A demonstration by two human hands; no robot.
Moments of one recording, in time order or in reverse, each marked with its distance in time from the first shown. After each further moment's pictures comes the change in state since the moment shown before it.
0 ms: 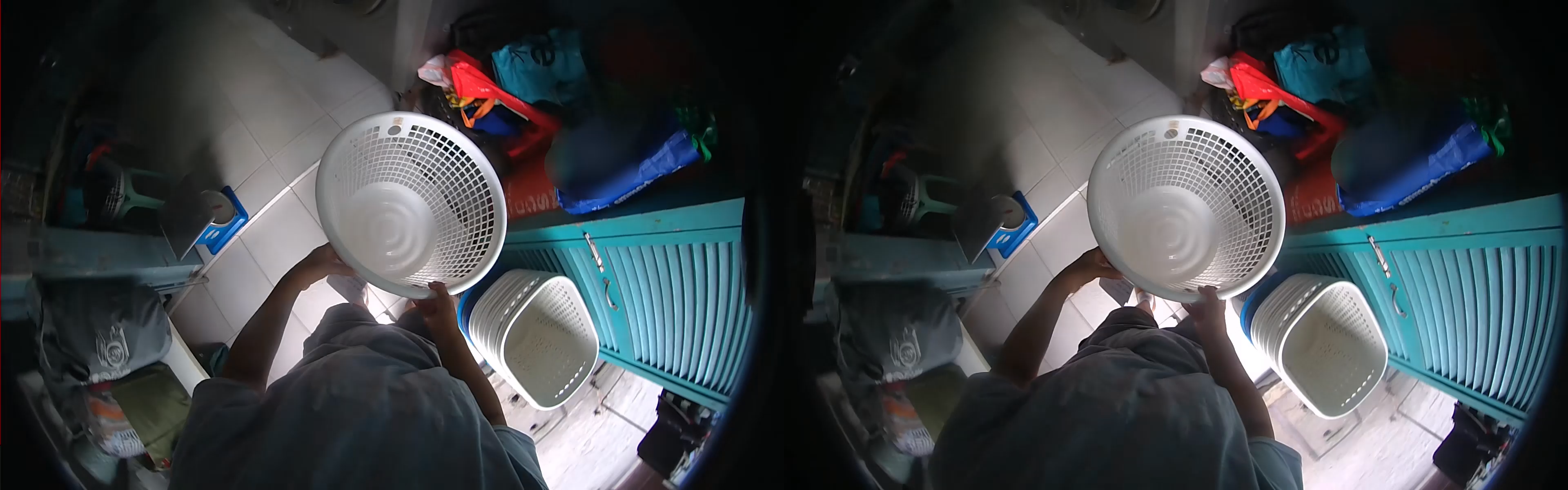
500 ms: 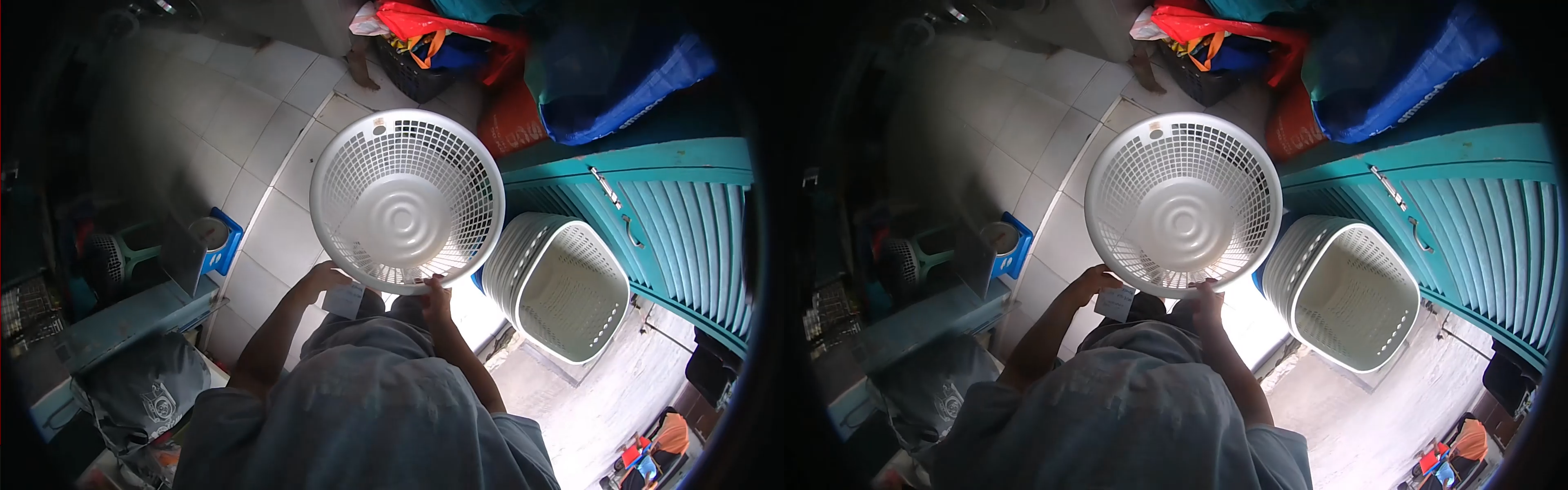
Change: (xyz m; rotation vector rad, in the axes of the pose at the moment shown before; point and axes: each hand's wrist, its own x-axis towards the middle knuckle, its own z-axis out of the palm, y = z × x) left_hand 0.060 -0.067 0.008 0.117 -0.067 -0.427; right_hand 0.017 0.054 -0.047 0.200 0.359 -0.060
